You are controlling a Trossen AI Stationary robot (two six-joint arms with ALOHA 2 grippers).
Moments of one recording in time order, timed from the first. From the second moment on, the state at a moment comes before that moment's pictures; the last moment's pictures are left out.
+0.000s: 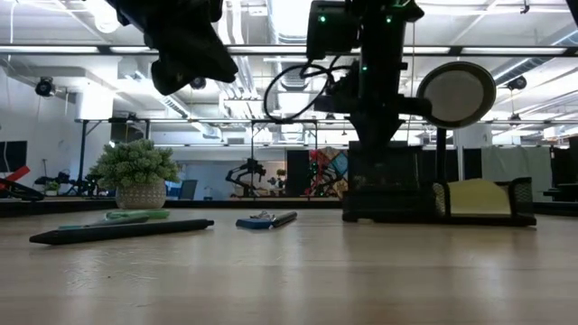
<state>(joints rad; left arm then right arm) -0.23 1.27 0.87 -0.24 -0.22 -0.65 -0.02 1.86 1.41 -1.04 0.30 0.97</state>
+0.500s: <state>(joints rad) -0.23 1.27 0.87 -0.24 -0.22 -0.64 0.12 1.86 1.44 -1.01 0.23 1.07</state>
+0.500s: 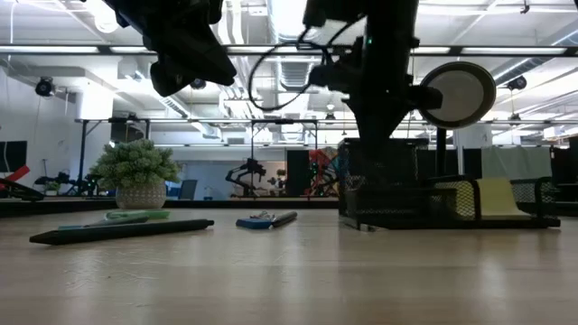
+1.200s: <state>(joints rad) -0.22 1.27 0.86 -0.22 -0.22 -0.65 0.24 1.81 1.65 -1.23 0.49 1.07</state>
